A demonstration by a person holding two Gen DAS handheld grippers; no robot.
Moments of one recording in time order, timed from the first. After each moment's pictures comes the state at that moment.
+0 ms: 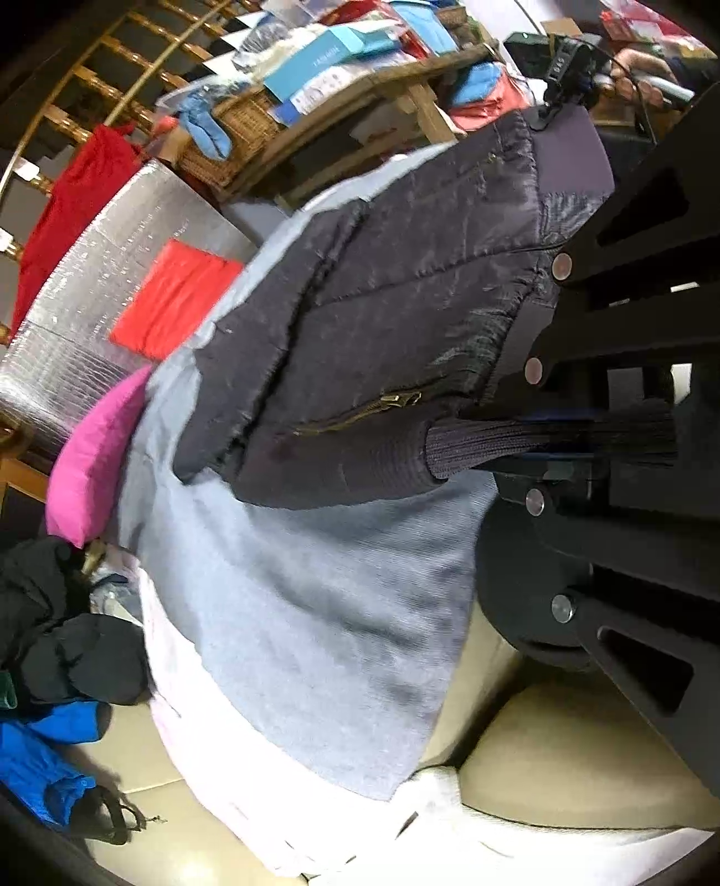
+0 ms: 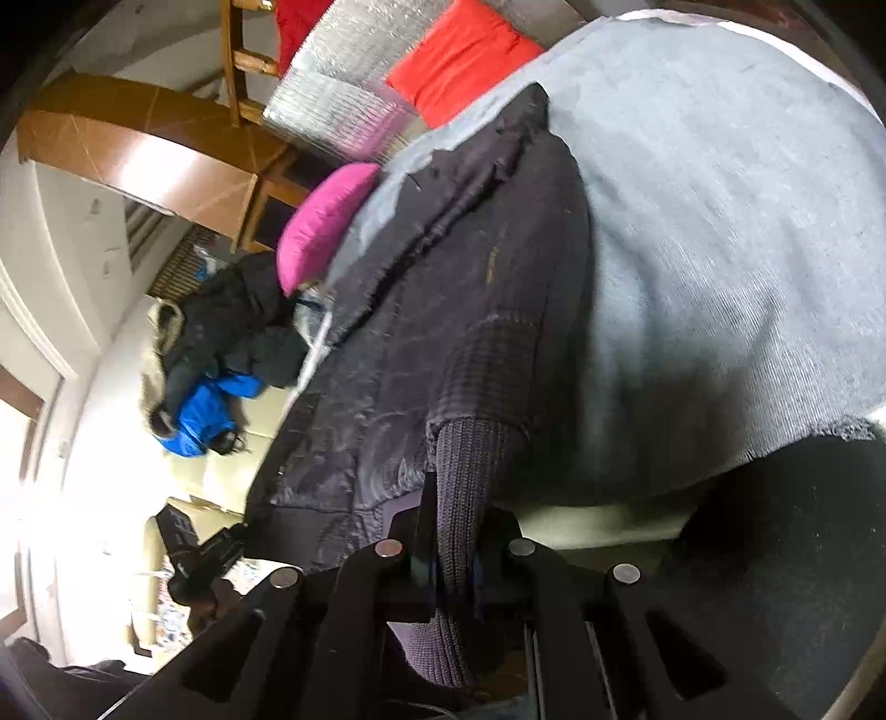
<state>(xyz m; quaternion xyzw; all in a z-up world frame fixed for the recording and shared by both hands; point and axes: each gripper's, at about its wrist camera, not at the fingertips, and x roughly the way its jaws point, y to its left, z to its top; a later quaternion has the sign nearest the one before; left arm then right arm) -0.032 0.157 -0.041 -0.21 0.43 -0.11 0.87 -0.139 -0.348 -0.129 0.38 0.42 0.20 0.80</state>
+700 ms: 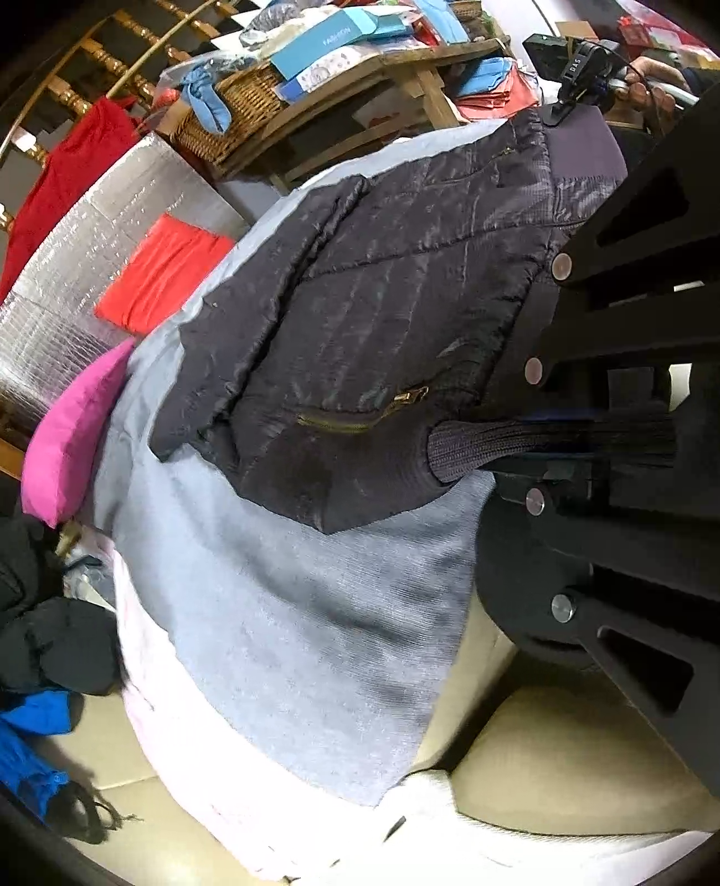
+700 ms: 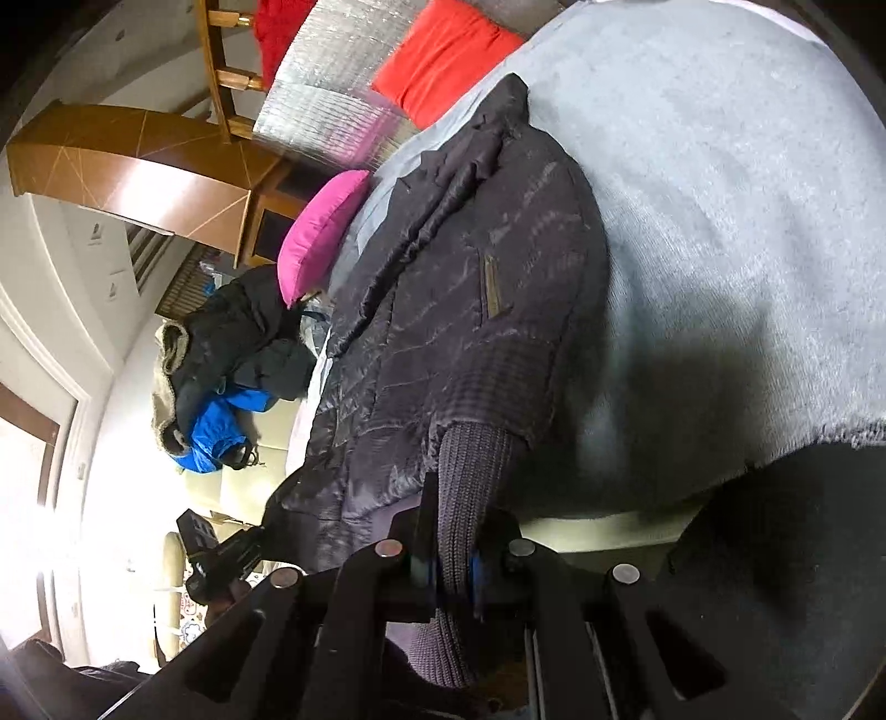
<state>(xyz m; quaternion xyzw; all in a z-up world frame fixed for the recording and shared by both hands) -0.017 0.155 -0.052 -0.22 0.45 -0.09 0.86 -0.130 -0.352 -0.146 0.40 0.42 0.21 0.79</state>
